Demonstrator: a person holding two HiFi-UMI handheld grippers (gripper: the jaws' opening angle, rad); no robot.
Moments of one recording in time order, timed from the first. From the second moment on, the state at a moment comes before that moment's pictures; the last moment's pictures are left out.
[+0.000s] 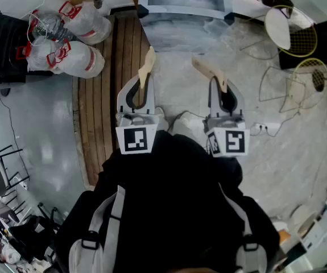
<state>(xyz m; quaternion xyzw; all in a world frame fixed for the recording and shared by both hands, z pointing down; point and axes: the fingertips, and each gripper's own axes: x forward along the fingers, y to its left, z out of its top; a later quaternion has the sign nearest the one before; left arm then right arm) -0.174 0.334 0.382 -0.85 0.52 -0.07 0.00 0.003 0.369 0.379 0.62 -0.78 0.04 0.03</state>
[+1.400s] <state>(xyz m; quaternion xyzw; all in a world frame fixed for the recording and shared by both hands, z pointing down) -0.075 0.369 0.373 -0.85 0.53 -0.08 0.05 0.090 0.393 0.365 0.59 -0.80 0.05 -0.05</state>
